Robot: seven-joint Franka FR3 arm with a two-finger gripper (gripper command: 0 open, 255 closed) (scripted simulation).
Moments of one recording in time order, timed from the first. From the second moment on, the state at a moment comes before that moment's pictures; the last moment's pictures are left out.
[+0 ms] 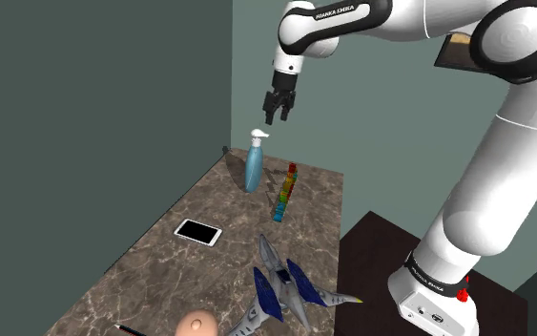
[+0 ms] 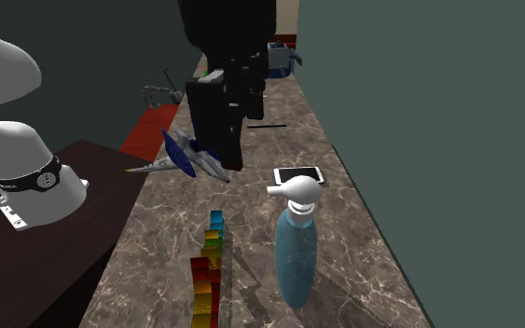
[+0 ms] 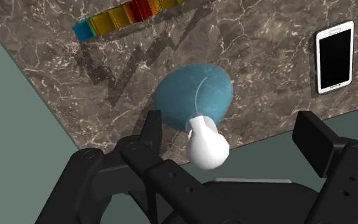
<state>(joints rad) 0.04 0.05 -0.02 -1.84 0.12 1.90 -0.19</state>
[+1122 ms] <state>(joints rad) 0.04 0.38 -0.01 -1.59 0.15 1.94 -0.23</state>
